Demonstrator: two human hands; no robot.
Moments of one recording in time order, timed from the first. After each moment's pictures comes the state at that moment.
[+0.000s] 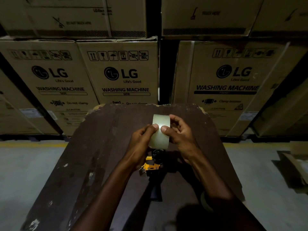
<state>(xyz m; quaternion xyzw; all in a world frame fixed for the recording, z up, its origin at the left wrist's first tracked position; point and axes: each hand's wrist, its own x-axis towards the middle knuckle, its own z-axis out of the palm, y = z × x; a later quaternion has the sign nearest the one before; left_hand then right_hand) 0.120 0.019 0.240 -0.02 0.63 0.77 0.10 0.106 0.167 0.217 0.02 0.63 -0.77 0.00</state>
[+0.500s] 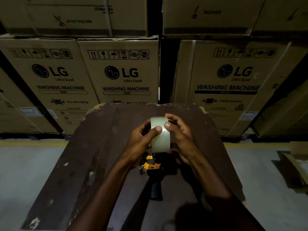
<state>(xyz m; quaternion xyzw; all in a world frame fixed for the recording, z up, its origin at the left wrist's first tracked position) 0.114 0.008 0.237 0.05 0.65 0.75 0.10 0.111 0.163 0.223 0.03 0.63 -0.78 0.03</state>
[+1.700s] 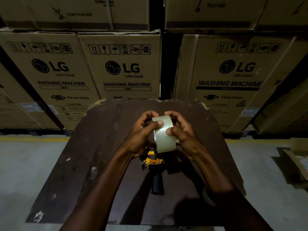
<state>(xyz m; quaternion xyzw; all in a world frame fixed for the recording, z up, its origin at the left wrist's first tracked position) 0.101 -0.001 0.237 0.07 0.61 0.78 0.14 0.116 0.165 0.227 -0.04 0.65 -0.75 0.05</state>
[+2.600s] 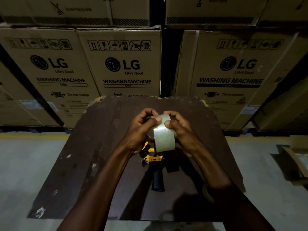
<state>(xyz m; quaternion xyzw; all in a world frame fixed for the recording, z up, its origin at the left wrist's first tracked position) 0.100 -0.004 0.233 0.10 0.57 0.81 0.11 0.117 0.159 0.225 0.01 0.67 -0.74 0.07</state>
